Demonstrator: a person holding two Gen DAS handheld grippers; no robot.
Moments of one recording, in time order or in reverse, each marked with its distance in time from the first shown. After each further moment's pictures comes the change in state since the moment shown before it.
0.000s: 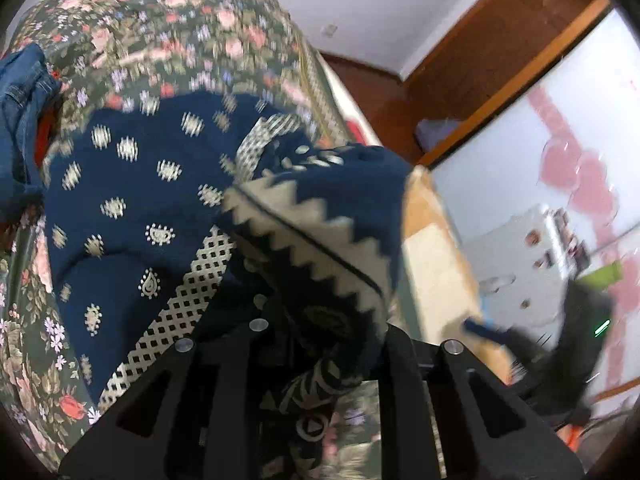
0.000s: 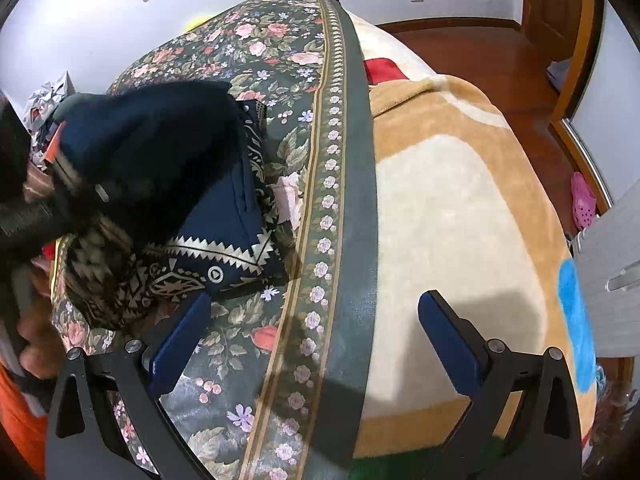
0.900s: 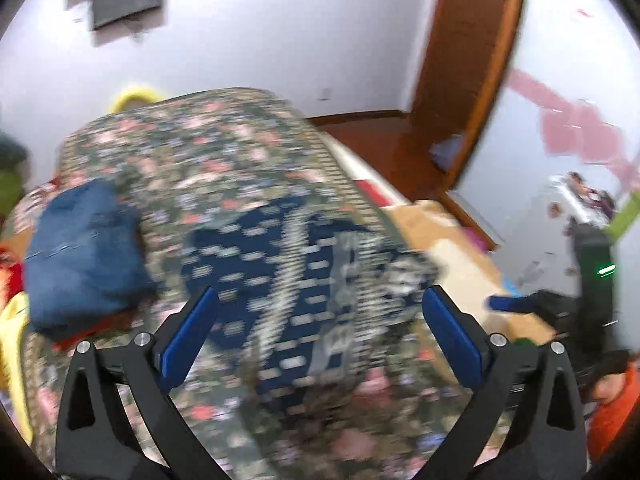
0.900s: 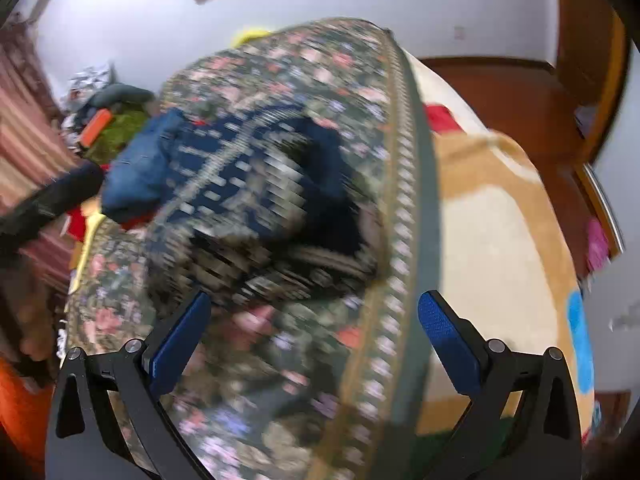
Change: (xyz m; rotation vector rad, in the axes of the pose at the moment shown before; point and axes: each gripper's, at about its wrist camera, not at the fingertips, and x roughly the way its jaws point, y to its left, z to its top) left arm -0.111 -0.027 -0.028 0.287 -0.210 0.252; right arm -0.040 0.059 0.000 -0.150 -0.105 0.118
